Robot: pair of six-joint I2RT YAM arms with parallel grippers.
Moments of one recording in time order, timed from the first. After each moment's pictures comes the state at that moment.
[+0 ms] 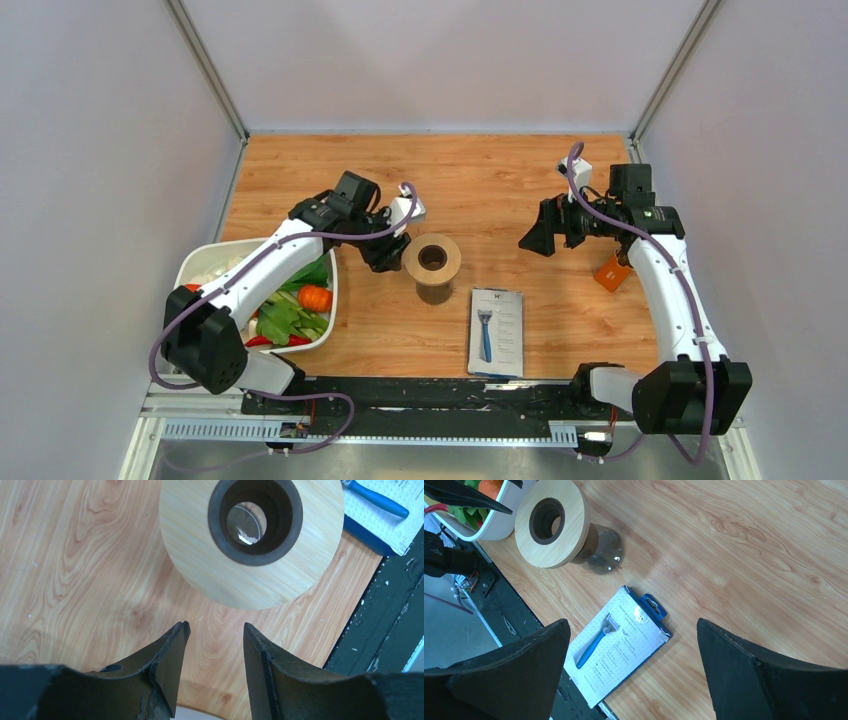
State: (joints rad) left arm -0.52 1.40 1.17 -0.76 0.46 0.45; right arm -0.01 1.20 1.17 -0.85 -0.79 -0.25
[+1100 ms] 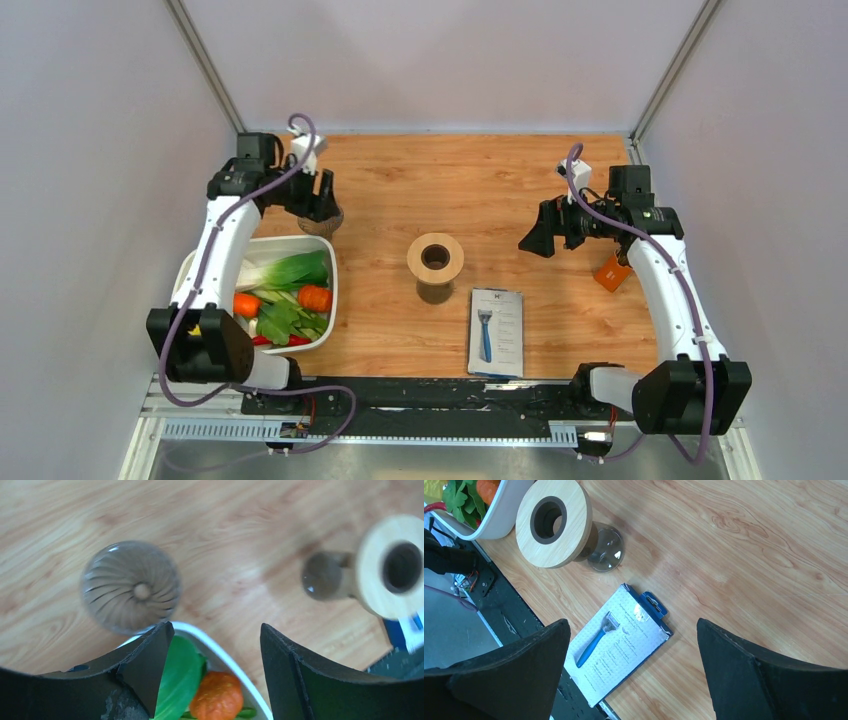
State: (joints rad) left arm -0.07 1.39 1.35 -0.86 0.53 0.31; right arm -0.01 1.20 1.16 -0.85 -0.78 -0.25
